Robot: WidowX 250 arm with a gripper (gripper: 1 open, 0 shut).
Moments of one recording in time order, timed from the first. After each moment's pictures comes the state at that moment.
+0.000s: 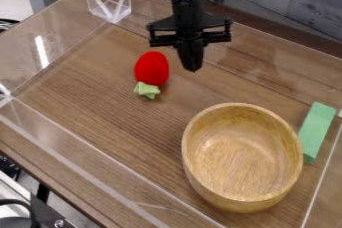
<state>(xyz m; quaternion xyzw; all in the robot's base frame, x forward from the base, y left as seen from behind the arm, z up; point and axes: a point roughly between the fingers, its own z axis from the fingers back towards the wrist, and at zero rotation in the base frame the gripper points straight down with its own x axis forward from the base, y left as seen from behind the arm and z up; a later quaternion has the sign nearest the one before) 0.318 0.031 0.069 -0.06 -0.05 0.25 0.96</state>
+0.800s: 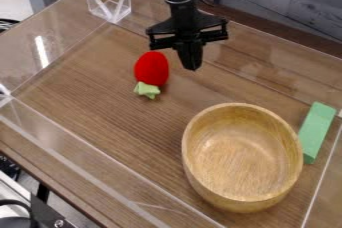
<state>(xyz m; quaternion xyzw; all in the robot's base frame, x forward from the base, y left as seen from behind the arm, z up) 0.329 0.027 0.060 -0.07 -0.06 0.29 0.95</state>
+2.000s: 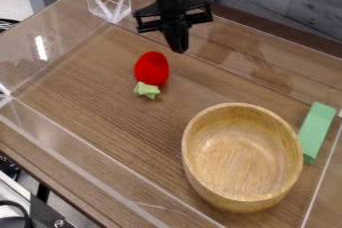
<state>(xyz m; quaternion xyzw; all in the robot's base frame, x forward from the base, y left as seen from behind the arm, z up) 0.342 0.060 0.067 -0.09 -0.07 0.27 0.96</state>
